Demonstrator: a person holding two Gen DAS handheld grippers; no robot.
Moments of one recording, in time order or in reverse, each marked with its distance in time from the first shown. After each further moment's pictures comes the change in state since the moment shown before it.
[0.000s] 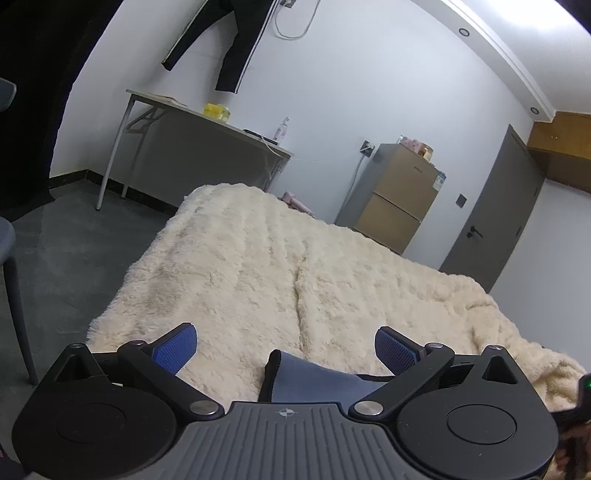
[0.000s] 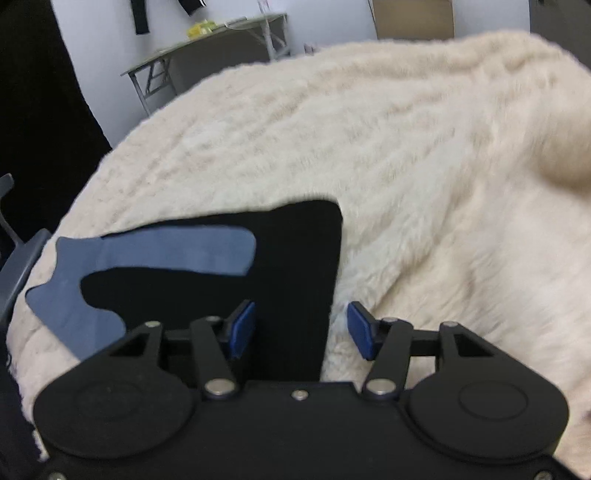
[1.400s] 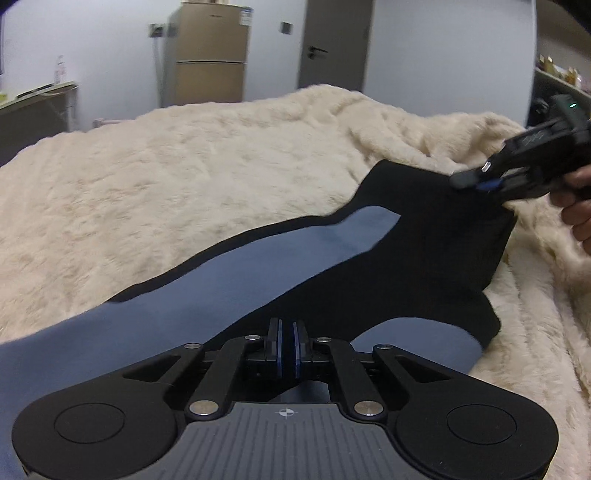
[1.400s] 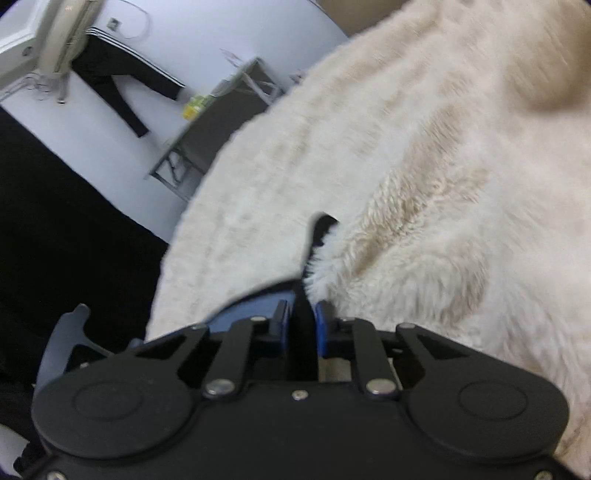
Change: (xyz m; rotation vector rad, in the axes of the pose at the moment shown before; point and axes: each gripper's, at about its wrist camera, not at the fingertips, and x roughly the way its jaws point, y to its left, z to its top) left arm 0.167 -0.154 -0.104 0.575 0.412 -0.331; right arm -0.037 -0.019 0.025 0.334 -0.128 0.353
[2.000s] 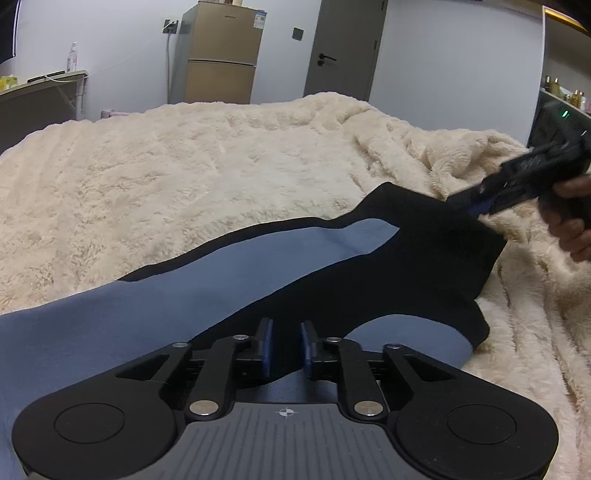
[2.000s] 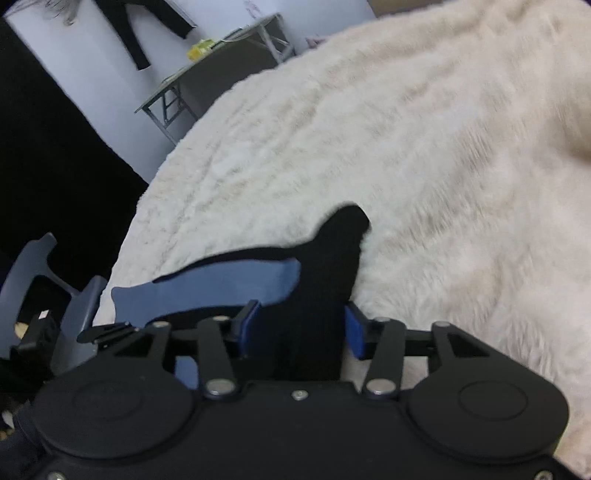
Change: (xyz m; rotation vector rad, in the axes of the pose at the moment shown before) left arm -0.006 0.000 -0.005 -0.027 -0.018 -0.026; right arm 0.038 -0.008 -0.005 -0.112 0.163 -0.136
